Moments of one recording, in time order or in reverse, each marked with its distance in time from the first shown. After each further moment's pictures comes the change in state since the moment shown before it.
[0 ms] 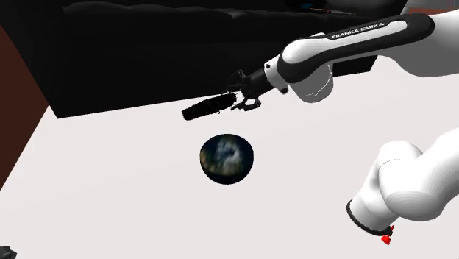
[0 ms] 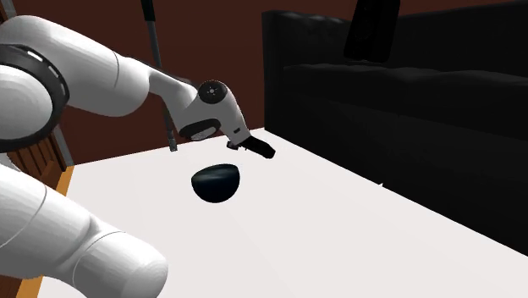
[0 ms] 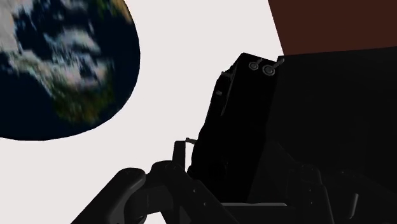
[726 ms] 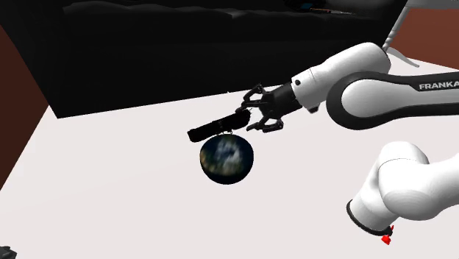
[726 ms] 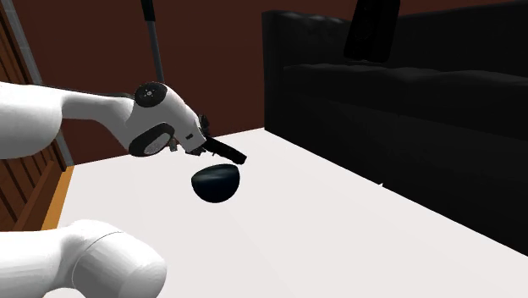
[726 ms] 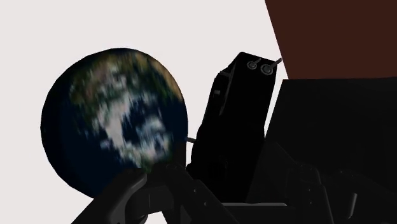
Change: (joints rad) arm -0.040 -0.412 0.283 -0.268 -0.051 -0.084 0.336
